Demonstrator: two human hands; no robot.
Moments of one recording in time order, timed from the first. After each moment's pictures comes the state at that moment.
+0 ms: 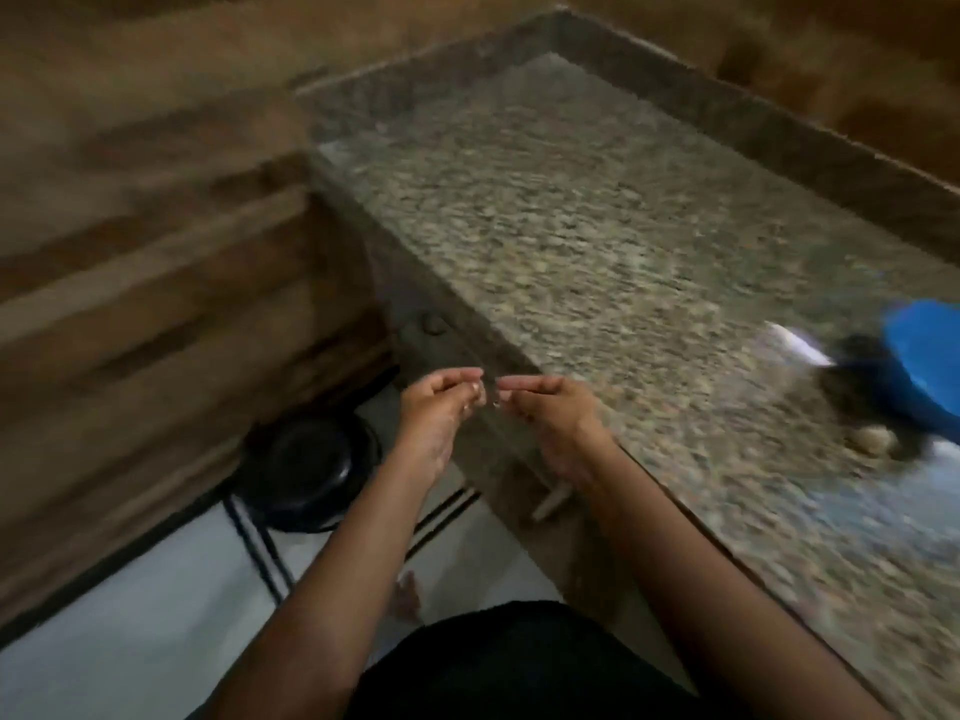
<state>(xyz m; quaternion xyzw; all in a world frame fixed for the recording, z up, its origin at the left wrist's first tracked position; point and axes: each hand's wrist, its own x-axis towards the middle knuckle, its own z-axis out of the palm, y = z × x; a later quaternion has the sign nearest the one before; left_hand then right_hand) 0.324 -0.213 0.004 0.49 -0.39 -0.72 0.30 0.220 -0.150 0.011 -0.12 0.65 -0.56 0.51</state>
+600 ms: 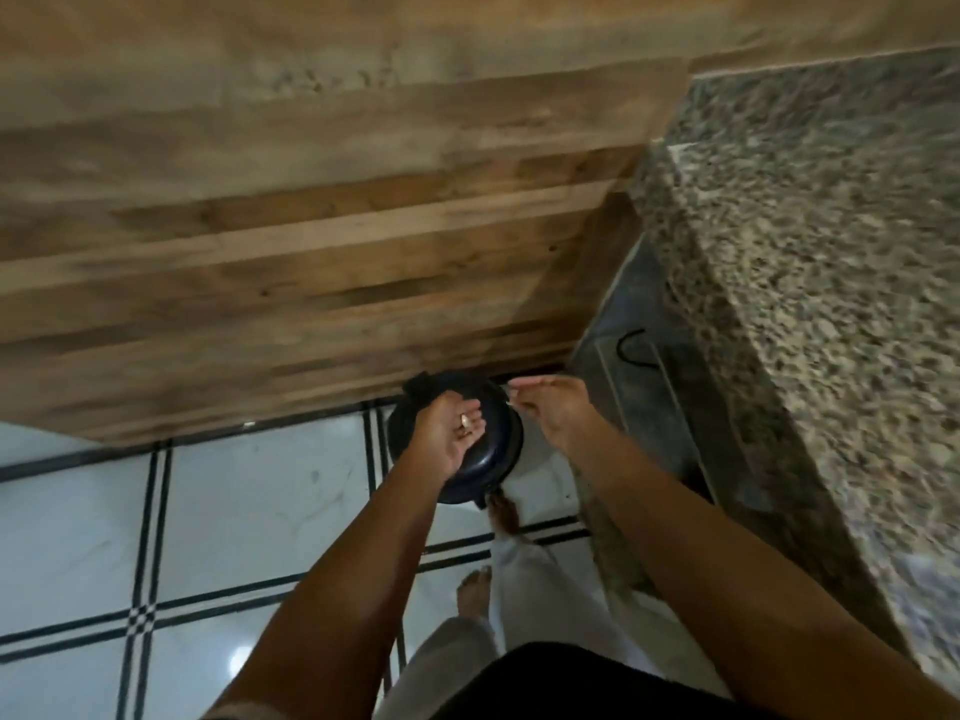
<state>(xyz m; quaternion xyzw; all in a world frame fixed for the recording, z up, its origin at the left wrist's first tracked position) 0.504 -0.404 -0.097 0.61 0.00 -0.69 0.40 0.376 -0.420 -0.101 -0.19 0.67 -0.36 0.62</state>
